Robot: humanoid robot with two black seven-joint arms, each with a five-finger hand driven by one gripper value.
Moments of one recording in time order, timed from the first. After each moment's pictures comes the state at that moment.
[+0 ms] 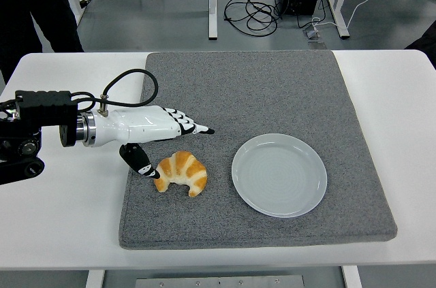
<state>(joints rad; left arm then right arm) -1.41 0.71 0.33 -1.54 1.34 0.13 -0.26 -0.12 0.00 -0.12 0.12 -0.15 -0.11 0.33</state>
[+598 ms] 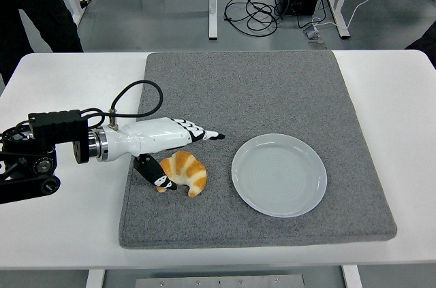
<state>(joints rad) -1.31 0.64 0.31 -1.54 1.27 0.23 -0.23 -0.12 0.00 -0.12 0.12 -0.15 -0.11 0.33</state>
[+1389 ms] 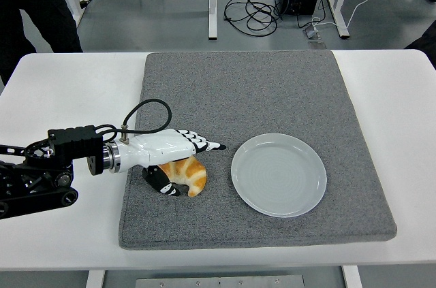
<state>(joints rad) -1.22 0.55 0.31 -1.41 1.32 0.28 -0.23 -0.12 0.00 -0.12 0.12 -0.15 -0.11 0.33</state>
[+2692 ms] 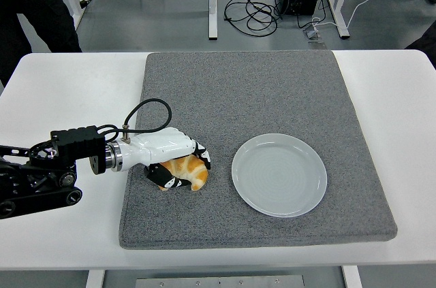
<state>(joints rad) -1.22 0.52 0.31 -1.37 1.31 0.31 -0.24 -0.12 0.00 -0.12 0.12 -0.15 -0.11 0.33</state>
